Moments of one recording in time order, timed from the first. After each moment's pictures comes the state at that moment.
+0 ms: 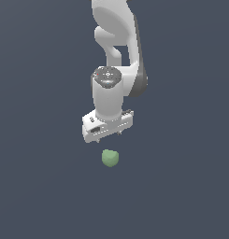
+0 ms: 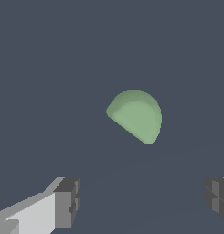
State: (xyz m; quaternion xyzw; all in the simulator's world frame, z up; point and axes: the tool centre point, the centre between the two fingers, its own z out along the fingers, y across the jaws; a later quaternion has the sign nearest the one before) arm 0.036 -0.022 0.154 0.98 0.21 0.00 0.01
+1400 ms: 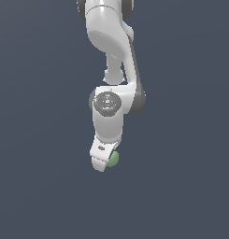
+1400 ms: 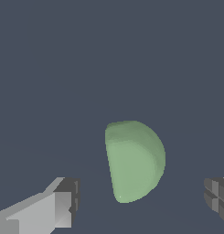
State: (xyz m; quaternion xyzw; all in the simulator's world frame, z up) arm 0.085 -0.018 0.113 0.83 0.56 0.00 0.00
